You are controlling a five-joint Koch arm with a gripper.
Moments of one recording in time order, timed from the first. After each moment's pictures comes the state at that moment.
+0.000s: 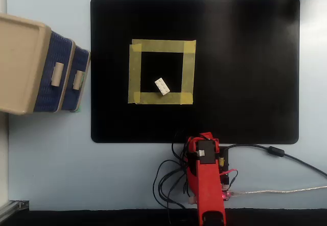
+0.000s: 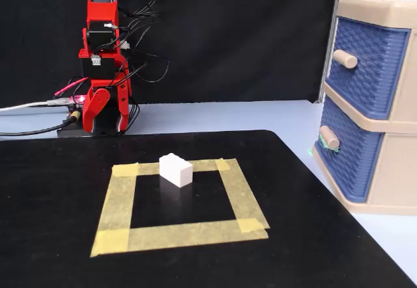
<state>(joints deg) -3.0 131.8 141.5 87.7 -81.5</state>
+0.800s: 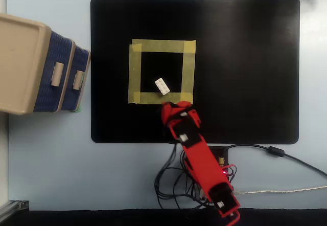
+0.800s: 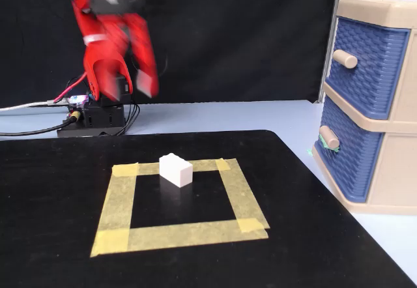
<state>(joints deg) -35.1 112.4 101.6 81.1 -116.6</state>
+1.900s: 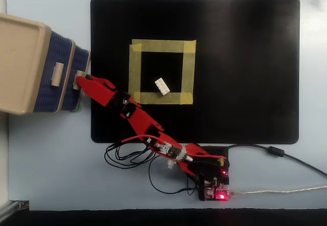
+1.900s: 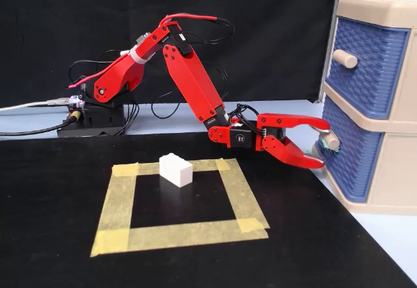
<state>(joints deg) -59.2 43.1 90.5 -57.5 -167.2</state>
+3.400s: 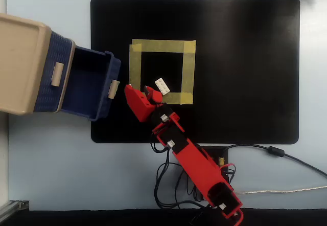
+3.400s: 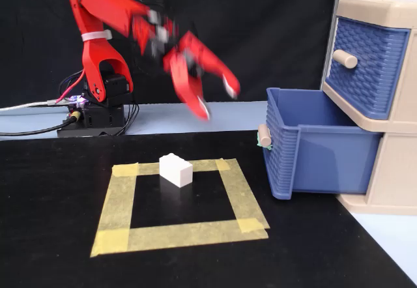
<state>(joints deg) -42.3 110.8 110.2 35.6 -138.6</state>
